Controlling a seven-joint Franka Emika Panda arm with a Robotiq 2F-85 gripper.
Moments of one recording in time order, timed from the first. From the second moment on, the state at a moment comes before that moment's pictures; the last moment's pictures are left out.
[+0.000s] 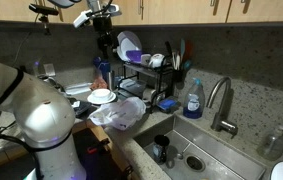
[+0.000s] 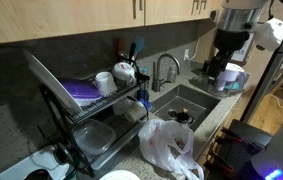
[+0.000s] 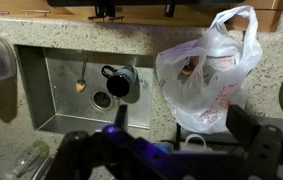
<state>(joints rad) 0.09 -0.80 0.34 -2.40 0.02 1.65 0.34</state>
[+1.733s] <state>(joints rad) 0.44 -0.59 0.50 -2.59 0.27 2.04 0.22</state>
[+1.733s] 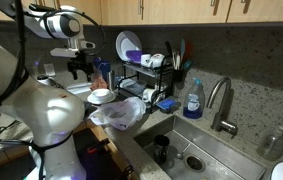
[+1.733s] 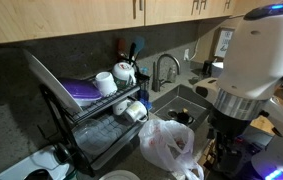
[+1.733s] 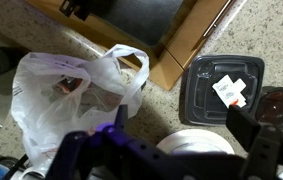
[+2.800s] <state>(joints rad) 0.55 -0.11 0.59 -2.56 0.33 2.39 0.20</state>
